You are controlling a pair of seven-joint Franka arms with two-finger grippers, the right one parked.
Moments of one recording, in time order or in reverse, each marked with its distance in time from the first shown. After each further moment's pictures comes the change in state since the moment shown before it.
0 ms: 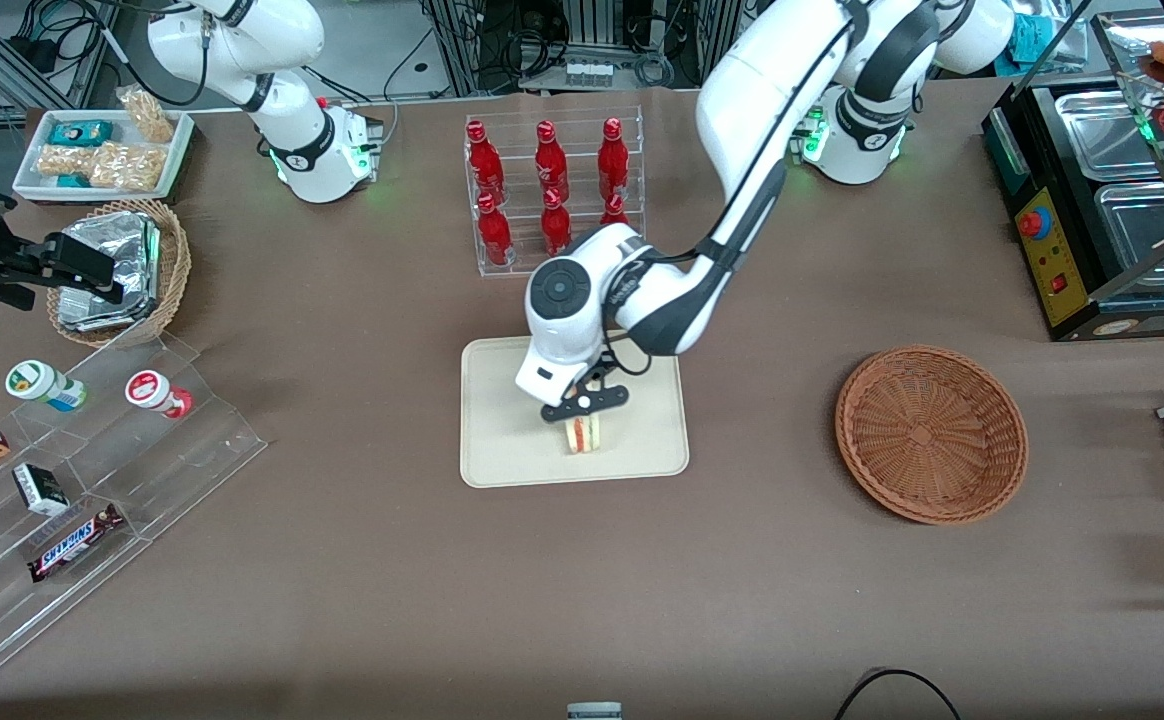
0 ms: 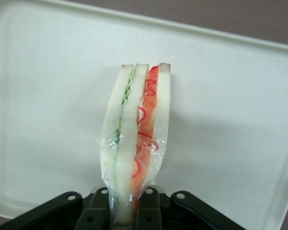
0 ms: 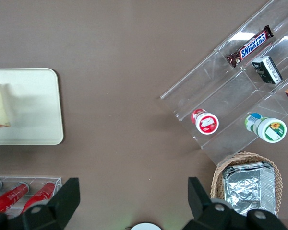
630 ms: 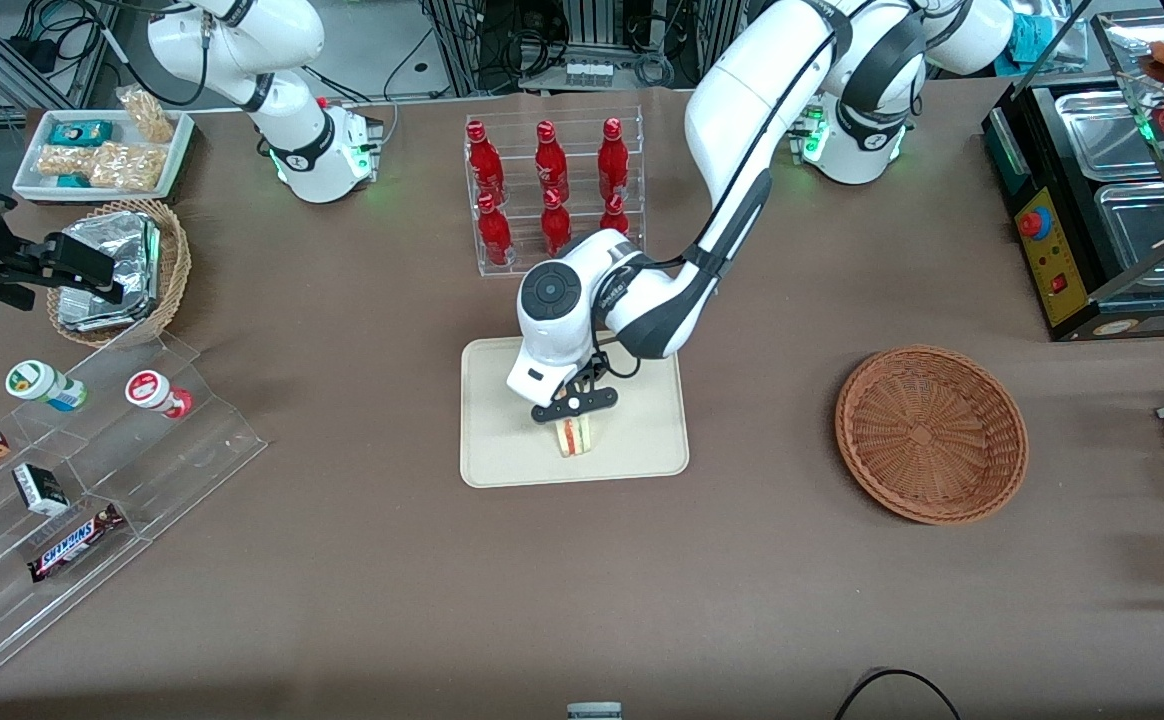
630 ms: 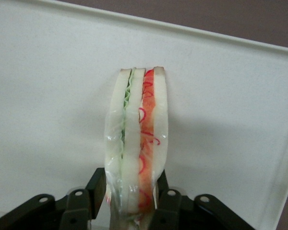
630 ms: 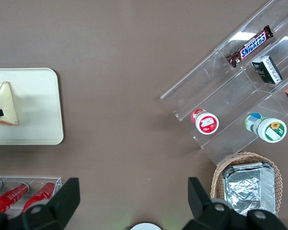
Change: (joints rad) arm -0.007 0.024 0.007 0.029 0.000 0.028 -0.002
